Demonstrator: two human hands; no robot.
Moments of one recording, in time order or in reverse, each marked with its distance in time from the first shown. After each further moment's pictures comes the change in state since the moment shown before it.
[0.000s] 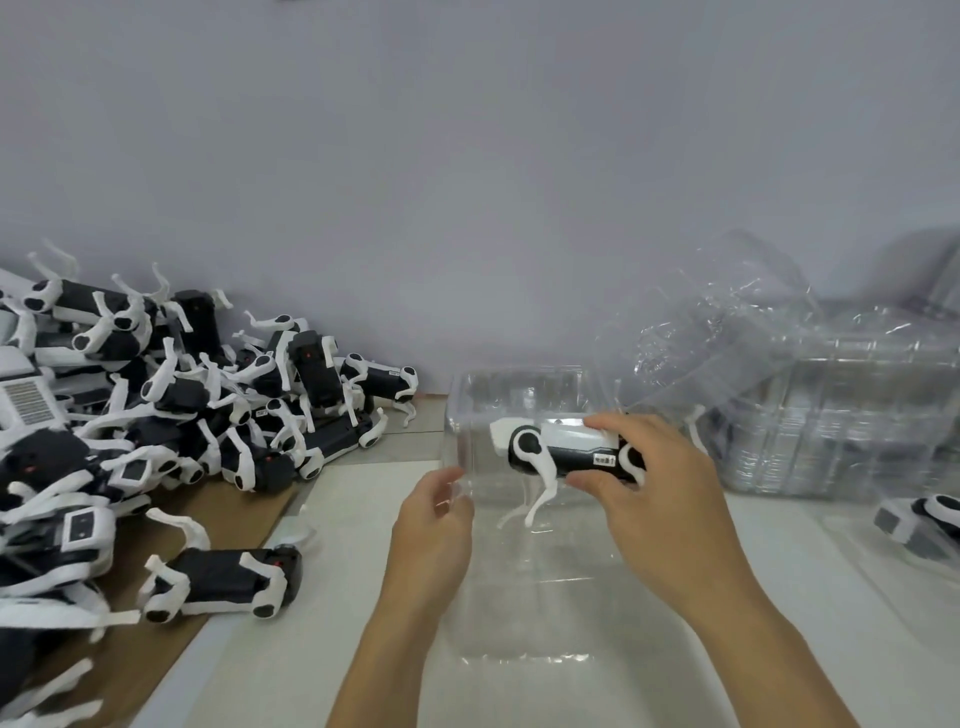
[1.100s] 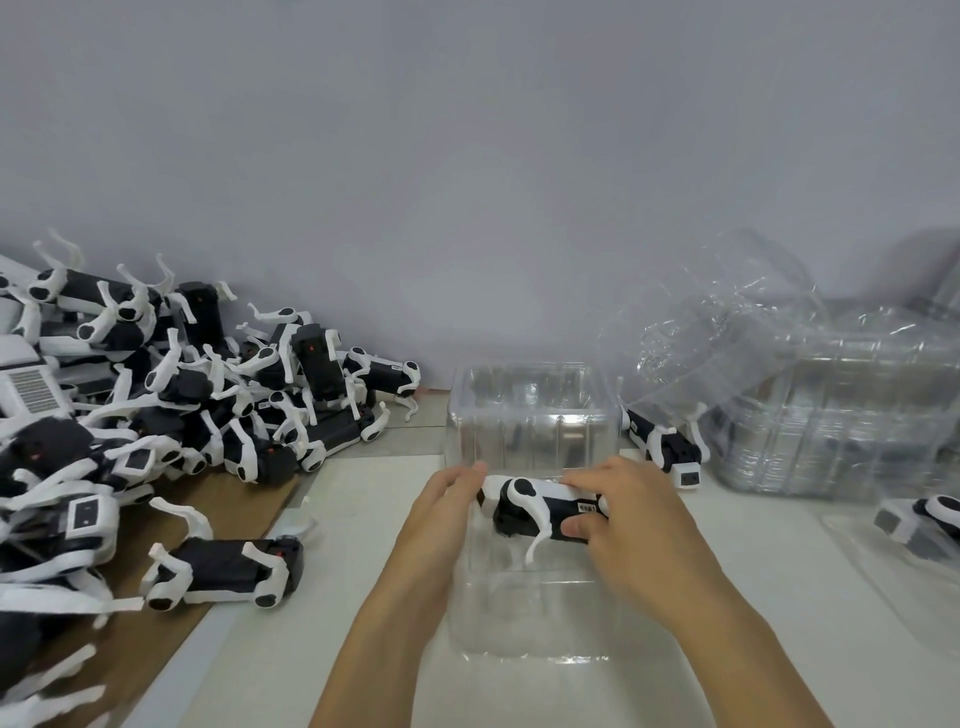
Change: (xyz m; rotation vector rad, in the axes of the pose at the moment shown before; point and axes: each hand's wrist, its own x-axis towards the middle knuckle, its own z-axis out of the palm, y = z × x) left_hand 0.003 0.000 0.000 -0.216 -0.181 -0.194; right_hand -0.007 0.003 0.013 -0.348 -0.311 0.054
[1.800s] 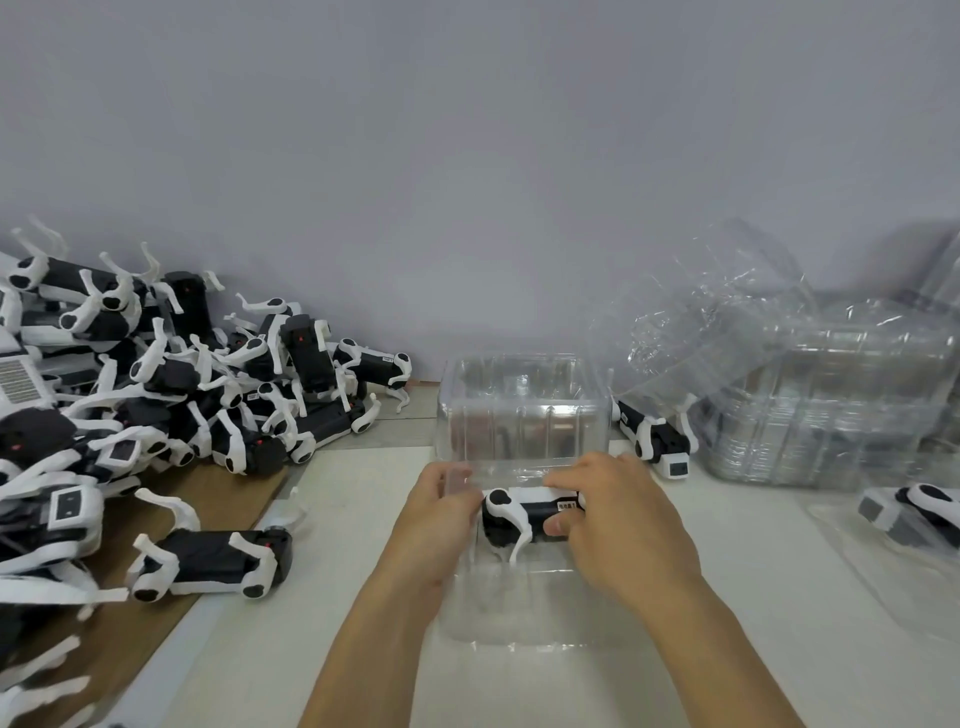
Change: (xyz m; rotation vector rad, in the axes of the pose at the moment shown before) left_hand 0.003 -0.001 0.007 0.072 0.065 -0.014; right_hand -0.003 -0.003 0.008 -0.078 0.008 0.029
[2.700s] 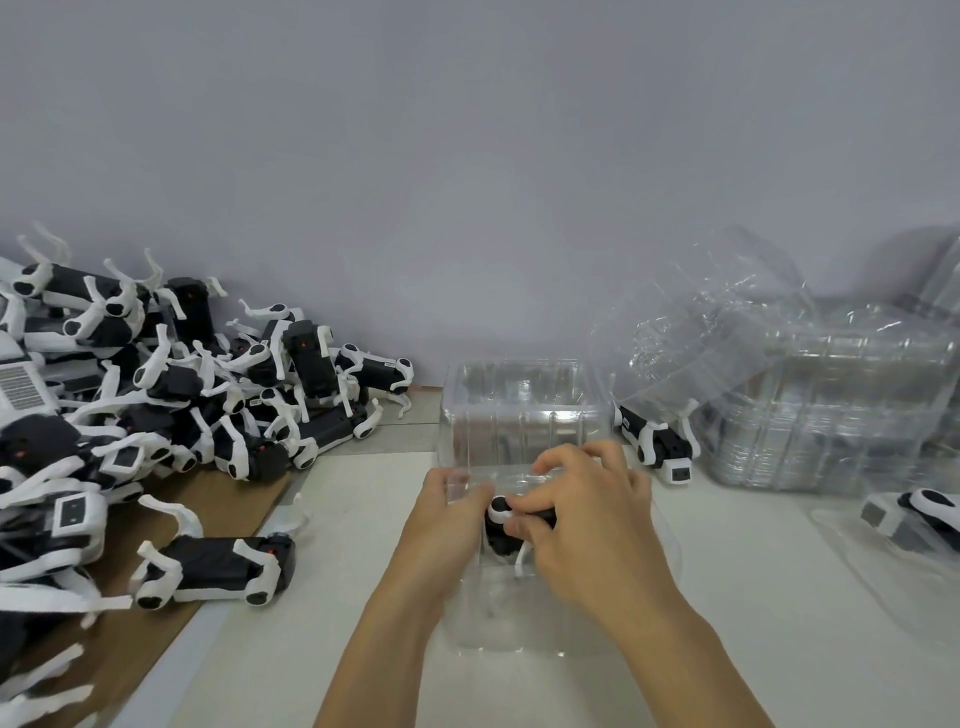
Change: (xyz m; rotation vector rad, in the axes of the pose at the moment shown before) left_hand -0.007 0.004 0.000 0.090 -0.015 0.050; right_hand -0.004 -0.021 0.010 -0.020 0.109 -0.169
